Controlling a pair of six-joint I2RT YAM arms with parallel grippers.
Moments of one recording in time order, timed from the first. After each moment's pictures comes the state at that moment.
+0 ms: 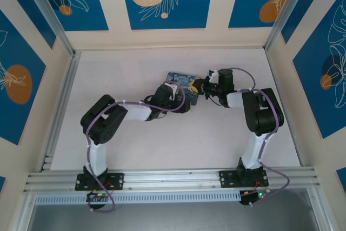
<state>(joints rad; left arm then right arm) -0.72 1.98 1.05 0.28 0.15 -0.52 0.17 1.89 0.90 0.51 -0.81 1.19</state>
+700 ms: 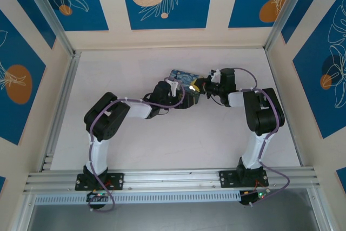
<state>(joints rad) -0.69 2.03 1.08 0.44 0.39 -0.65 0.15 1.89 0.90 0.50 -0.81 1.19</state>
